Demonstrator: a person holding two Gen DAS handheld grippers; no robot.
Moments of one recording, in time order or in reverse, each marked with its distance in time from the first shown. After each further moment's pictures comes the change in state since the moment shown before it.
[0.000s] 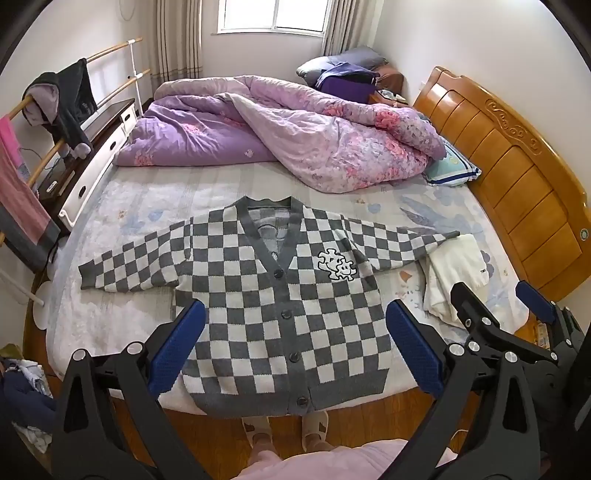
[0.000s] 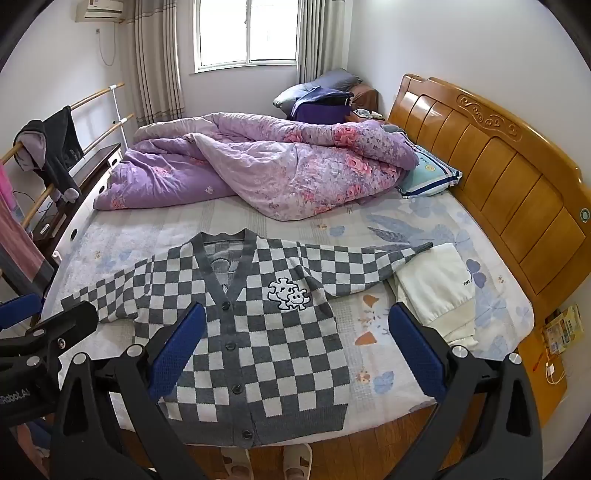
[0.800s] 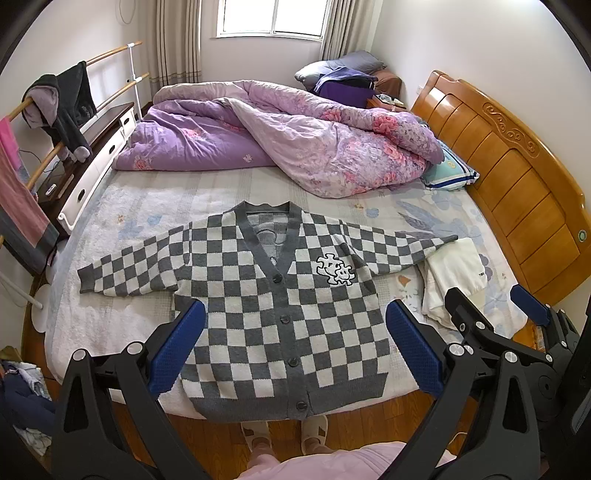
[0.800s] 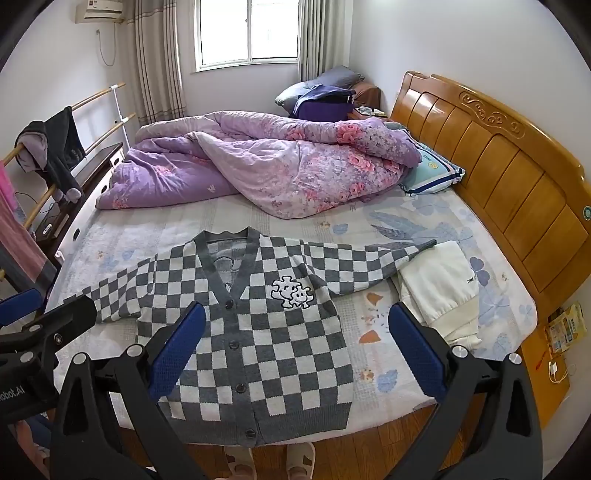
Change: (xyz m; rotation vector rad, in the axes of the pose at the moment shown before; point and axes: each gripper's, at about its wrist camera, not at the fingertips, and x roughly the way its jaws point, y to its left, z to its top) left arm -0.001 0.000 0.001 0.004 -0.015 -0.004; right arm 0.003 0.000 0.000 0.005 0.003 0.010
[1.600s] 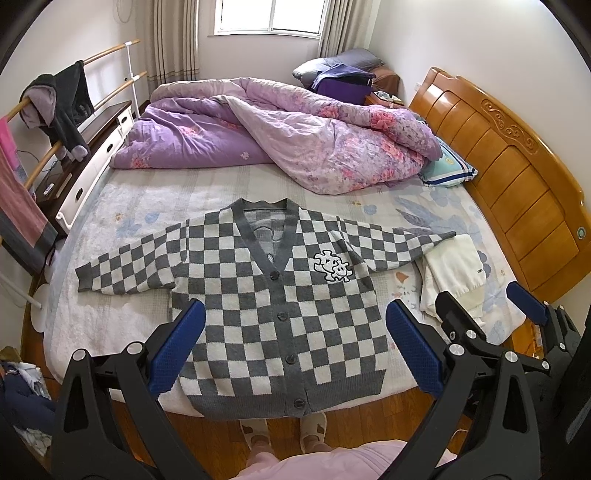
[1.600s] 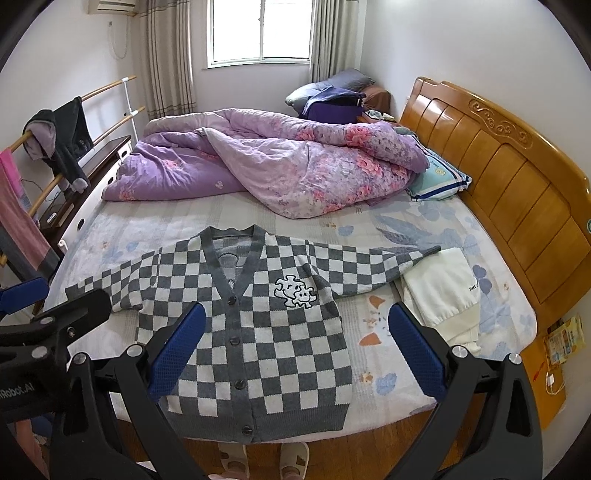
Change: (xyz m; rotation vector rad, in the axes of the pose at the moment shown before) left arm -0.005 -0.001 0.005 0.004 0.000 0.002; right arm -0.001 0.012 -0.005 -0.044 -0.013 0.011
